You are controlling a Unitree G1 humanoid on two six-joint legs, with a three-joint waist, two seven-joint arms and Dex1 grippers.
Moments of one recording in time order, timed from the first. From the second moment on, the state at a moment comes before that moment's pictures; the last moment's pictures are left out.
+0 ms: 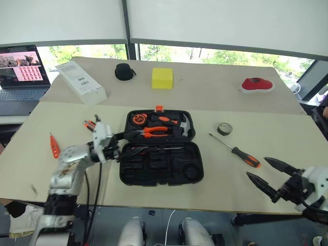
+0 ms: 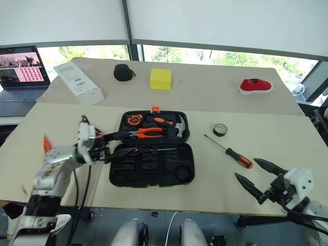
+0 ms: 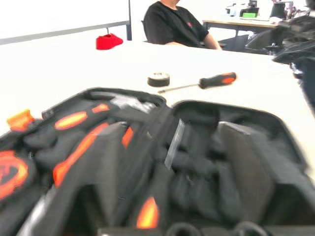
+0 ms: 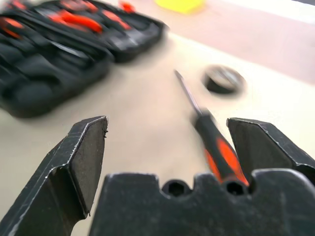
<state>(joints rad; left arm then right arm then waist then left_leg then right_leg) -0.18 0.58 0.14 0.04 -0.52 0.09 -1.29 0.41 -0.62 -0.52 -0.11 0.53 -0.08 0.97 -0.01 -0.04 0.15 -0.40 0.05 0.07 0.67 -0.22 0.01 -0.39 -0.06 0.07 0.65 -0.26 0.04</state>
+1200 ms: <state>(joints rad) 0.10 0.67 0.27 -0.21 -0.71 0.13 -1.38 -0.35 -0.96 -0.01 0.40 0.22 0.13 1.26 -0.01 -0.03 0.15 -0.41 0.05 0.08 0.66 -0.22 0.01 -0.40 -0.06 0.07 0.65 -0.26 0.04</state>
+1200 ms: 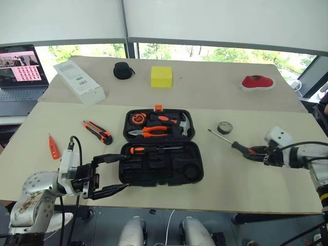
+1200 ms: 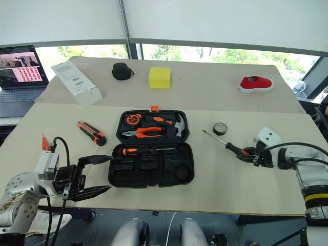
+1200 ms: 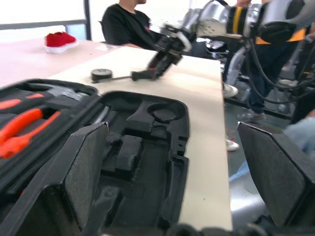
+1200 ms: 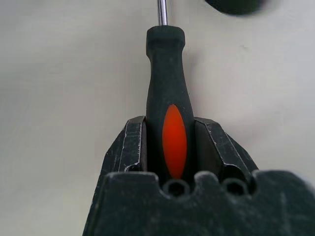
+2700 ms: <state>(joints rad) 0.25 0.64 0.36 -0.20 -0.65 0.02 -1.30 -0.82 -0.68 0.46 -0.01 0.06 0.52 1.33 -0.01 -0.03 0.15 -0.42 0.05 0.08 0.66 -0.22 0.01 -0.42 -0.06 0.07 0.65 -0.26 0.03</state>
